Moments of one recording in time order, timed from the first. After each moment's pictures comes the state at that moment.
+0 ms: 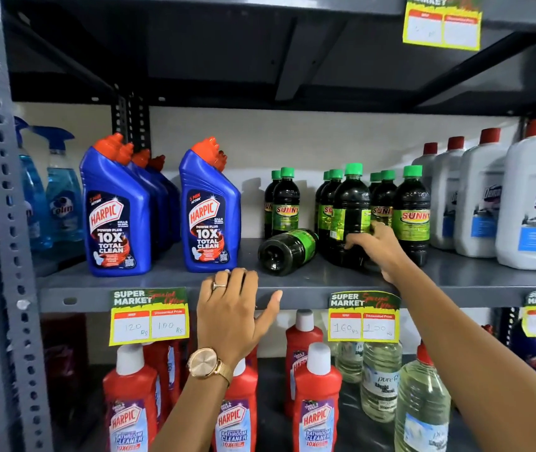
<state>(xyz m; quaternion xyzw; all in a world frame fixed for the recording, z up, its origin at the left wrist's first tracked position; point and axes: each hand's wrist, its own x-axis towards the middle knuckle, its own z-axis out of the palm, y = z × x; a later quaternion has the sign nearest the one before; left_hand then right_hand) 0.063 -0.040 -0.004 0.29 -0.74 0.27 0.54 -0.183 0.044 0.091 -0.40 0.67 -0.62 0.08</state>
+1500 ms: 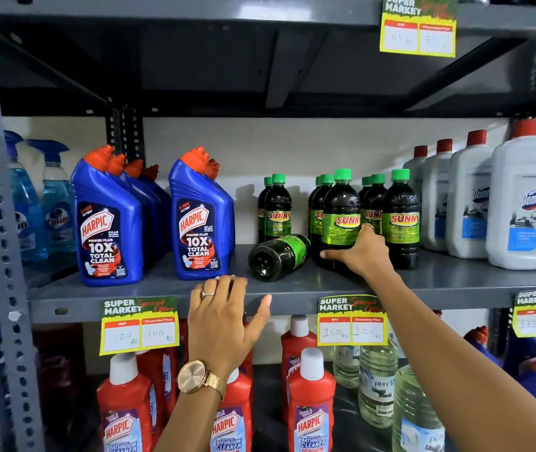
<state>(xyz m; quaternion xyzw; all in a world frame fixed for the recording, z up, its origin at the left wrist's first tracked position) 0.063 -0.030 -0.003 0.33 -0.76 0.21 0.53 -0.174 0.043 0.091 -0.37 0.79 -0.48 -0.07</state>
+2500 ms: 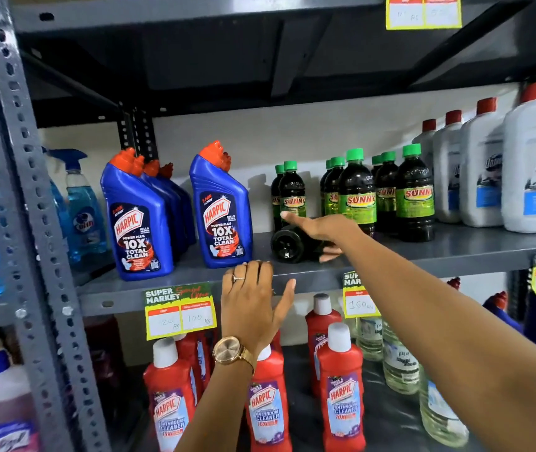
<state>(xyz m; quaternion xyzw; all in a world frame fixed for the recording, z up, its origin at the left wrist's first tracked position) 0.074 -0.030 -0.001 0.30 -0.77 0.24 0.51 -0.080 0.013 0.129 -0.38 0.85 -0.32 0.16</state>
